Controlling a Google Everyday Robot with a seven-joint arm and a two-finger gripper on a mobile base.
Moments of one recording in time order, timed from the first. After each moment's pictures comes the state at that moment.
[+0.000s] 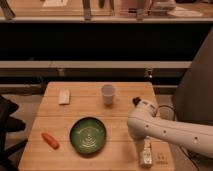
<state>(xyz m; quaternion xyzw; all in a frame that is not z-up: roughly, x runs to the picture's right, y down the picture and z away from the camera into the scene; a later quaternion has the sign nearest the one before) 0.157 0.258 0.741 -0.30 -0.02 -0.11 0.95</state>
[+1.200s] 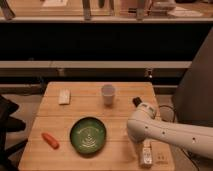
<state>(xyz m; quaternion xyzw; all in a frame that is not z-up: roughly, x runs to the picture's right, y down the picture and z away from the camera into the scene) 0.151 0.274 0.747 -0.31 -0.03 -0.12 0.94</state>
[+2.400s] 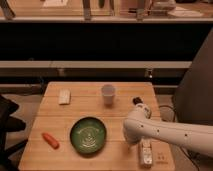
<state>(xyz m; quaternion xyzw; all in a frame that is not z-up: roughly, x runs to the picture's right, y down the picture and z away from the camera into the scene) 0.131 0.290 0.766 -0.33 -0.06 -0.12 0.93</state>
